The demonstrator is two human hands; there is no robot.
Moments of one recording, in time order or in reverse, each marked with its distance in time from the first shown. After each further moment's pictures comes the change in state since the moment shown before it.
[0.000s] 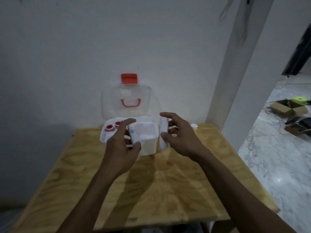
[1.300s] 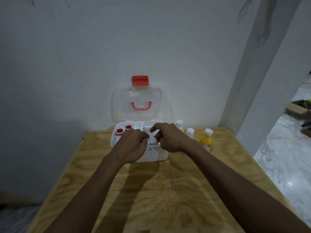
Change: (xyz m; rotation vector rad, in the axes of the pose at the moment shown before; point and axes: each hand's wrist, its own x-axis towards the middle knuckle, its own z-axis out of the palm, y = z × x) left_hand 0.064 -0.049 -0.004 0.494 -0.361 0.048; right_hand 0.064 0.001 0.053 -0.426 -0.391 0.132
